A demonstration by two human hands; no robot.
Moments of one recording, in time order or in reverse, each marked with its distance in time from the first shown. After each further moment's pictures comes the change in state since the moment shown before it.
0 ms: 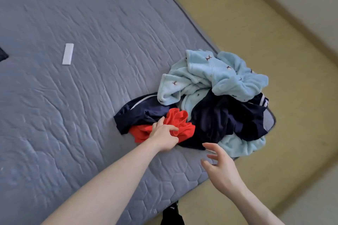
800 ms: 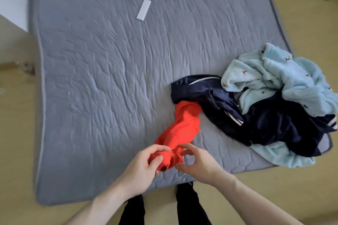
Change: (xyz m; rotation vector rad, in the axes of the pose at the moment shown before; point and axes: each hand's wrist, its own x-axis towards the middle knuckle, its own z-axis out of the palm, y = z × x) left_hand -0.264 -0.202 0.022 -0.810 0.281 -0.024; right_hand -0.047 -0.055 0.203 -0.498 -0.625 -0.297
